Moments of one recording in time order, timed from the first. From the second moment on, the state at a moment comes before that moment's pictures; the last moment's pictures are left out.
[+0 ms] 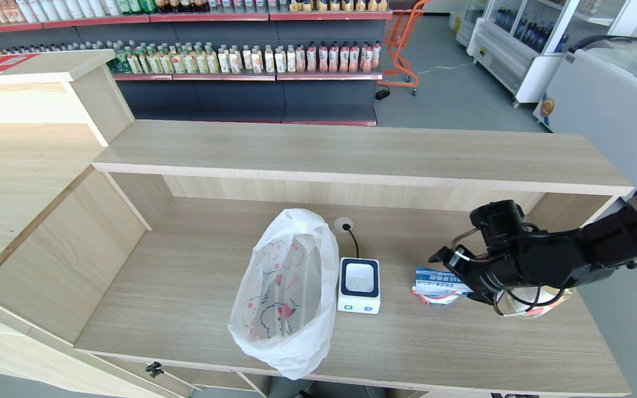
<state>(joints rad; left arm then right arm) 0.00 0.00 0.00 0.00 0.00 0.00 0.23 2.05 -1.00 -0.21 -0.05 0.88</state>
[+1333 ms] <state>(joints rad) 0.00 0.00 0.00 0.00 0.00 0.00 0.21 2.26 -1.09 -0.33 -0.05 0.64</state>
